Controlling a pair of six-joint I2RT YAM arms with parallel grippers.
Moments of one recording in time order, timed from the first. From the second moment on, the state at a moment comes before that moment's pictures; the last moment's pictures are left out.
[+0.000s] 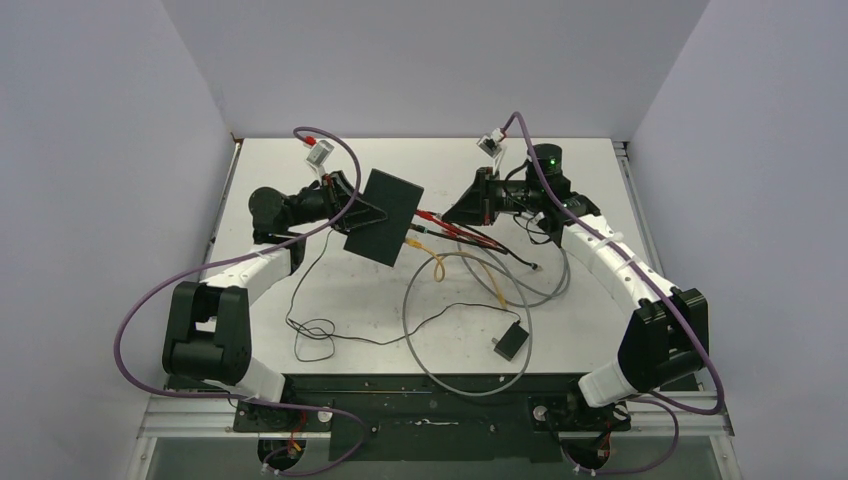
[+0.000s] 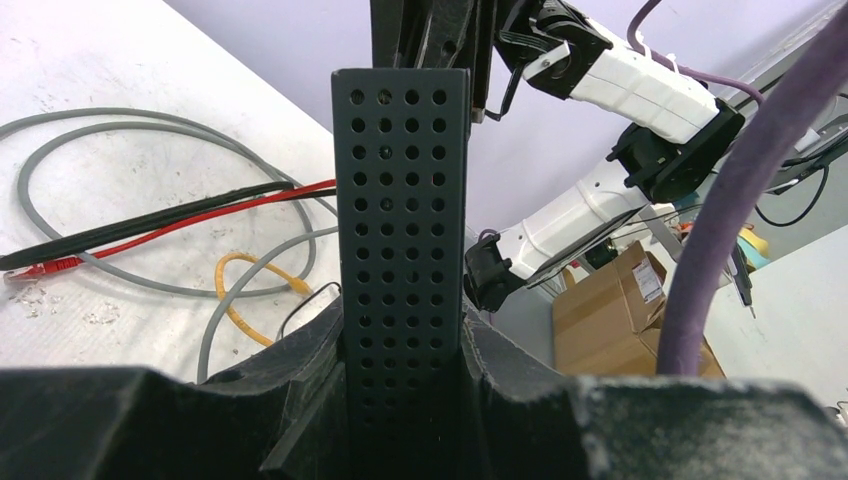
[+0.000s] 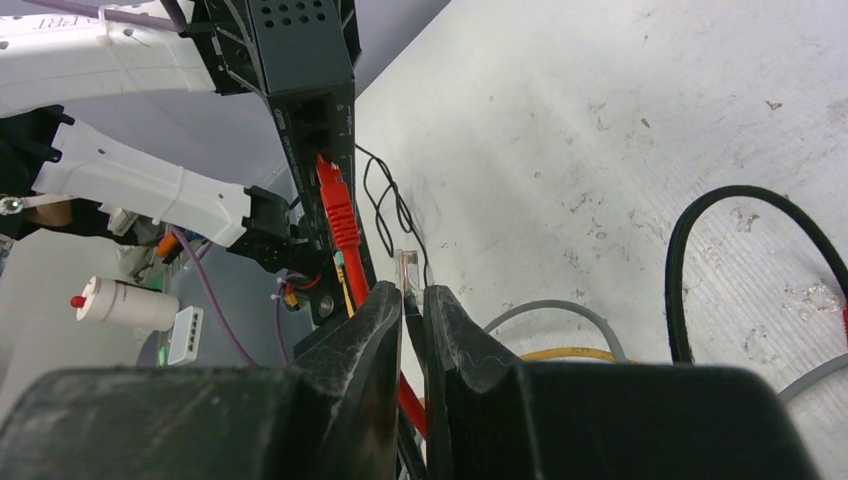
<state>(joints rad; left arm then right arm) -0.15 1.52 0.85 1.16 1.22 -1.23 0.35 1.48 1.21 -0.12 -1.03 0.36</state>
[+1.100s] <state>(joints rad) -0.18 1.47 0.80 0.83 1.14 -0.98 0.35 1.63 1.39 -0.16 -0.85 0.37</state>
